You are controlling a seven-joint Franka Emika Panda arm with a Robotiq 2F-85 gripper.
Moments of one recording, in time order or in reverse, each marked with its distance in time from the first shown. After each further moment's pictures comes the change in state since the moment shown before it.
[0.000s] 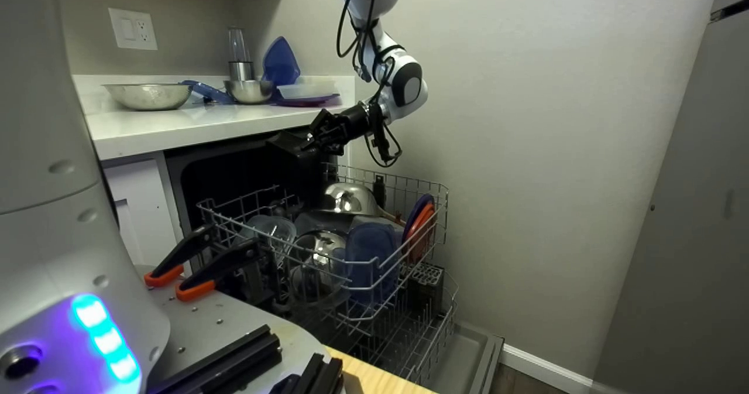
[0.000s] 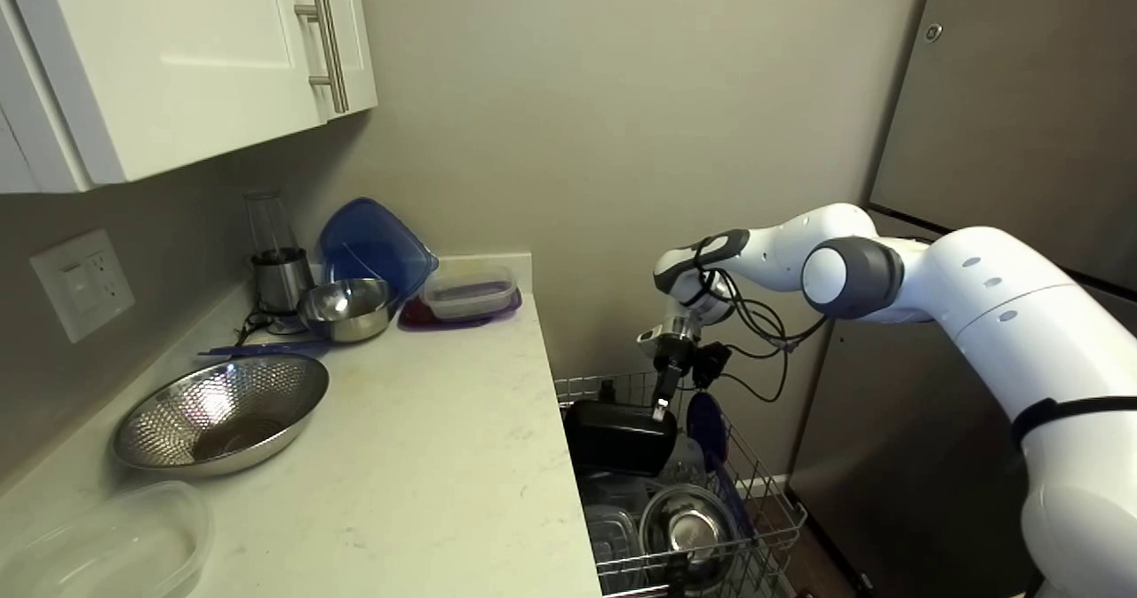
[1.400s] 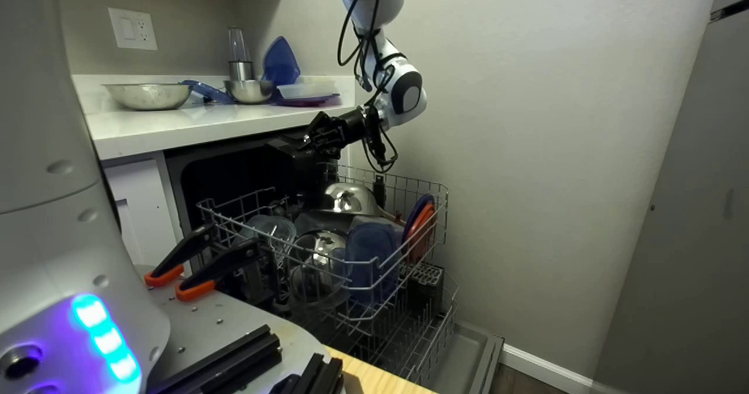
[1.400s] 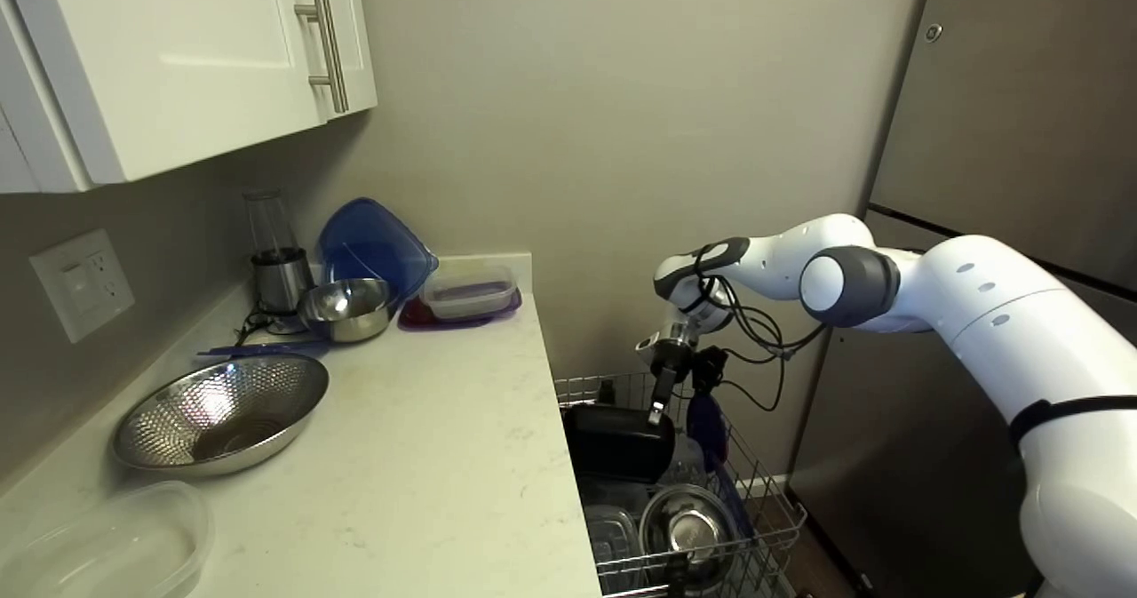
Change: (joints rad) arm -0.014 0.054 0.032 0.042 0.020 -0.035 0.103
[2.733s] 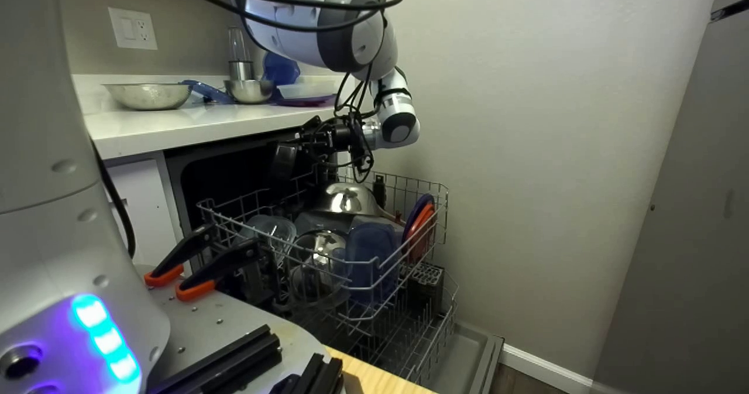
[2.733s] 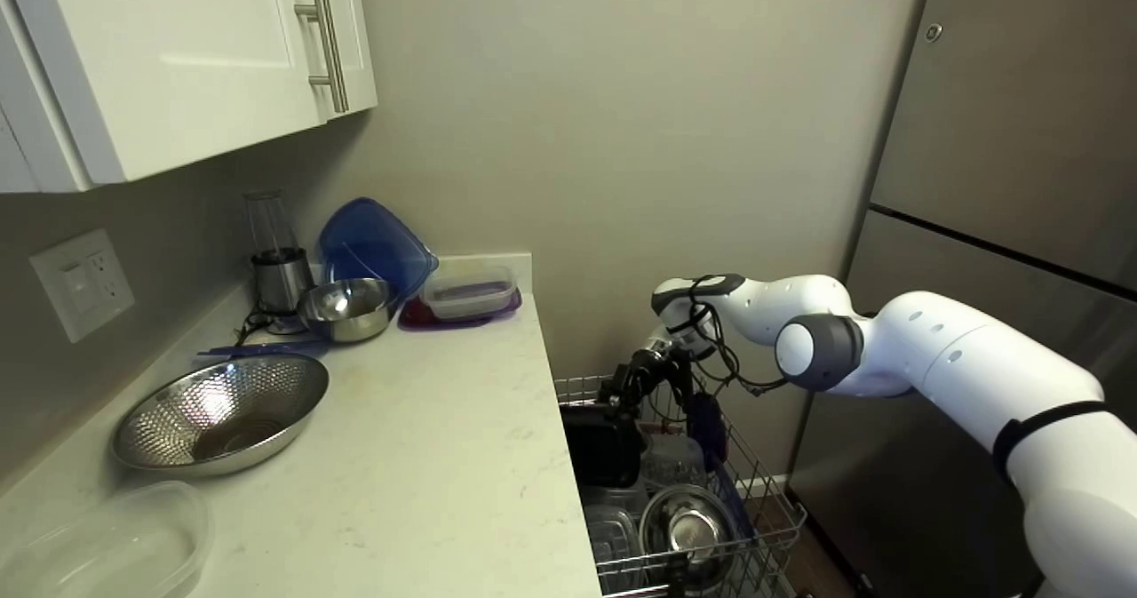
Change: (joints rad) arm 0.044 0.309 0.033 0.378 0.297 -0.102 0.597
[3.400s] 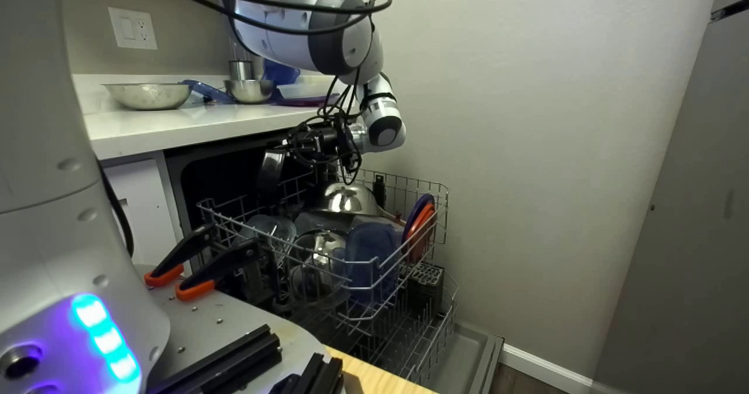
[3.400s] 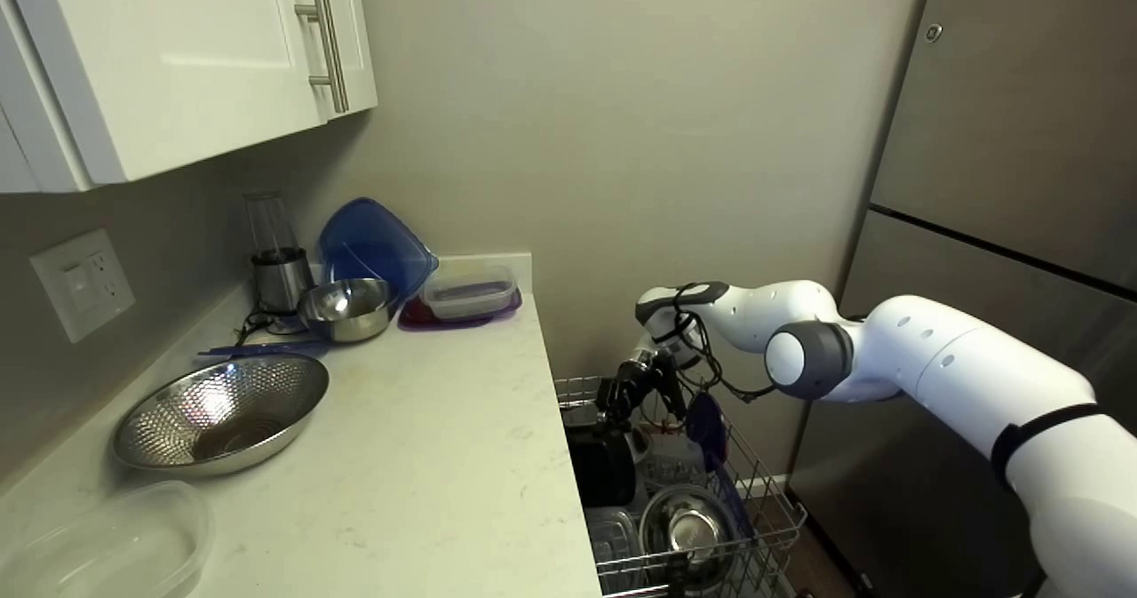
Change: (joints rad) arm 0.062 0.012 -0.024 -0.006 0.000 0.028 0.121
